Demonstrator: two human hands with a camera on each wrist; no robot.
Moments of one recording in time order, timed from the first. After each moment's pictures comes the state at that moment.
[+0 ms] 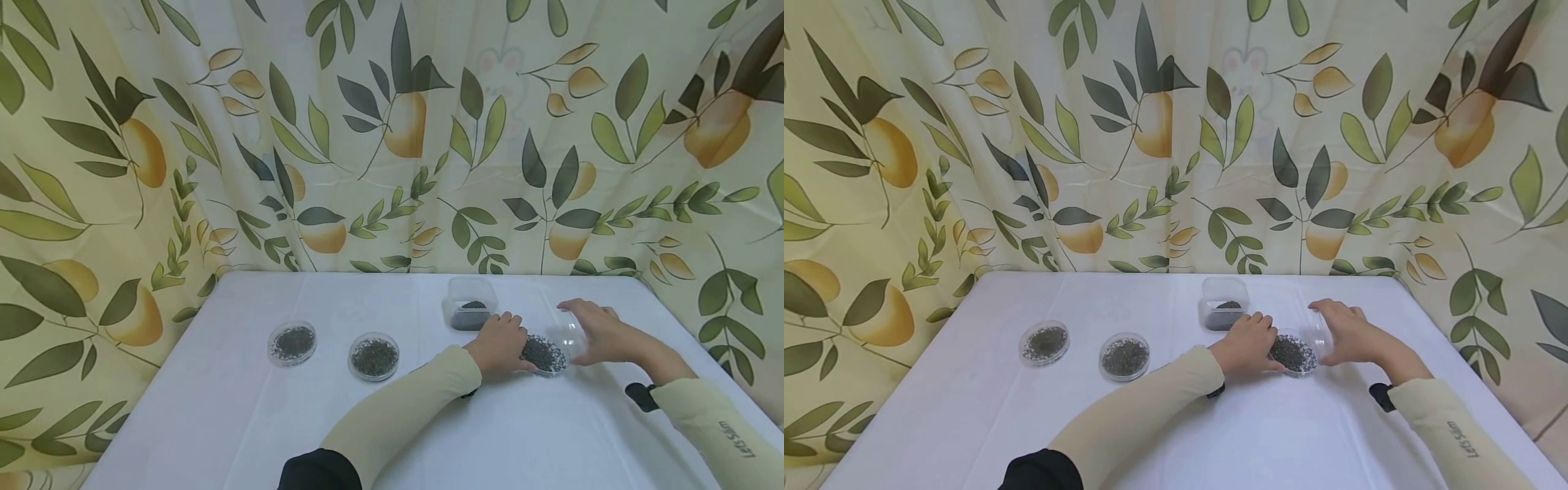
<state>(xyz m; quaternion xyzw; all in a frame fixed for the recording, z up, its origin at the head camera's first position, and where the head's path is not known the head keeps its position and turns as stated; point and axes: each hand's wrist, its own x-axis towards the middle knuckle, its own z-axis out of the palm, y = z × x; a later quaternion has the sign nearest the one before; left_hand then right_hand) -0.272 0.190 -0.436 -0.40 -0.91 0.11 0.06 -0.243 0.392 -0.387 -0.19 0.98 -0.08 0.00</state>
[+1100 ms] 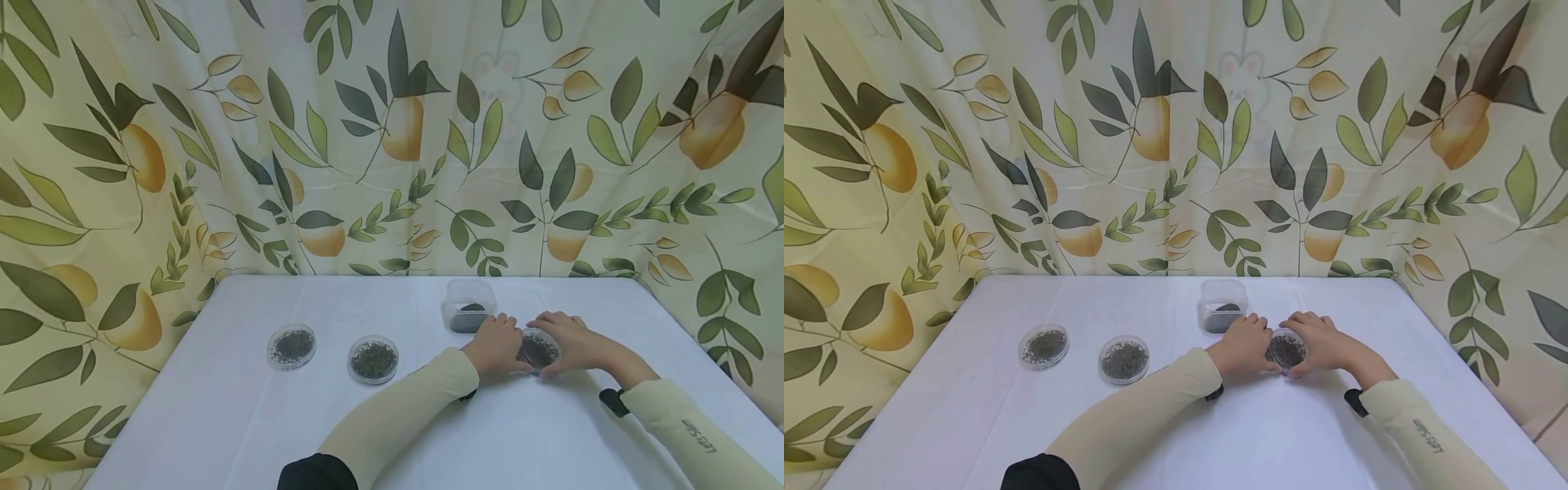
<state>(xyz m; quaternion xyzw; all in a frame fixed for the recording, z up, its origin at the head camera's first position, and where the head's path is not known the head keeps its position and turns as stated) -0.274 0.188 -0.437 -0.39 -0.92 0.09 0.05 -0.247 0.358 -0.403 -0.22 0.97 -0.06 0.03</state>
